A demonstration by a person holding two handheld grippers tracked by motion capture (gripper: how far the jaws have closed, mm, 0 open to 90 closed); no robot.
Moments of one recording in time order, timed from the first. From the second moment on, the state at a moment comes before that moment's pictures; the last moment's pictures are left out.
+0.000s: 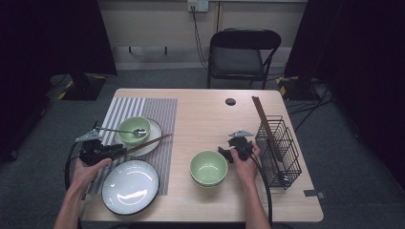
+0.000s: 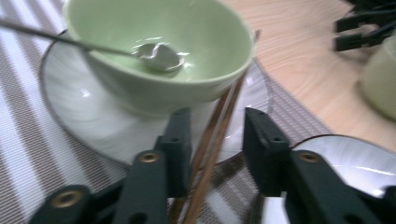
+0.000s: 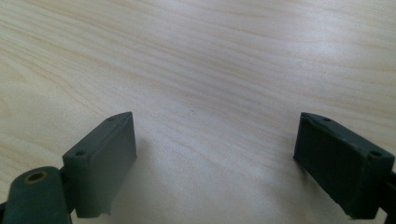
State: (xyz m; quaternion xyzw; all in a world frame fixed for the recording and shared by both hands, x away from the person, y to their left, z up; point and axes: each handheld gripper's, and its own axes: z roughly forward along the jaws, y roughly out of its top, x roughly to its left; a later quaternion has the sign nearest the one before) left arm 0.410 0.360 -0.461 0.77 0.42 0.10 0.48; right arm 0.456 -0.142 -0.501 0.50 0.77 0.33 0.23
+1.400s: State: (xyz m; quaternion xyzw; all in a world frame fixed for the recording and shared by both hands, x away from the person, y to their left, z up) left arm 0.413 0.360 -0.474 0.78 0.44 0.09 0.44; right arm 0.456 -0.142 -0.501 0.50 0.77 0.33 0.23
